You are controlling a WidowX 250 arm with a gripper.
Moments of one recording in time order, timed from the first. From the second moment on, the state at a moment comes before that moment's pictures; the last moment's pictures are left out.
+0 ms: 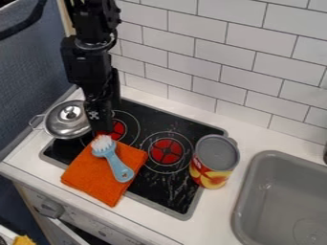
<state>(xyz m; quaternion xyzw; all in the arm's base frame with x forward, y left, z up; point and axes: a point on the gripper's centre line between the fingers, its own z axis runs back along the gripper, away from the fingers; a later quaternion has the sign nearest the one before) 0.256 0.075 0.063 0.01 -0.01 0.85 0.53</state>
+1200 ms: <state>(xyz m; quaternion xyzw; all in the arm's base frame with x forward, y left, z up) 0.251 -0.050 0.044 0.02 -0.04 0.68 0.73</state>
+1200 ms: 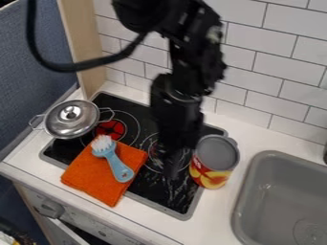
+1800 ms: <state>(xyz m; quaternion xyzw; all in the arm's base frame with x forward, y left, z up) 0.265 -0.115 -0.001 -0.02 0.00 0.58 0.82</state>
